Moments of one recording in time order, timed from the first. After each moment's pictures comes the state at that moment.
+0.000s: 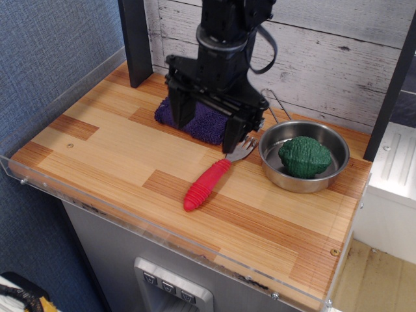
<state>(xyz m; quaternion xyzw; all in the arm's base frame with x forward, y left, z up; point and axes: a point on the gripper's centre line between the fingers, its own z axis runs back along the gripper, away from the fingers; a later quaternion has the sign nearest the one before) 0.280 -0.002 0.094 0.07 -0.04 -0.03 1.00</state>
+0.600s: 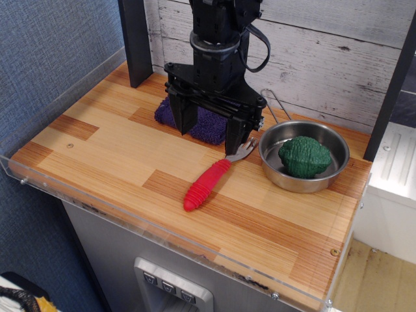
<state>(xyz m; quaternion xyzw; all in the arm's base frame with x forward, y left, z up) 0.285 -0.004 0.088 0.04 -0.05 -0.04 1.00</state>
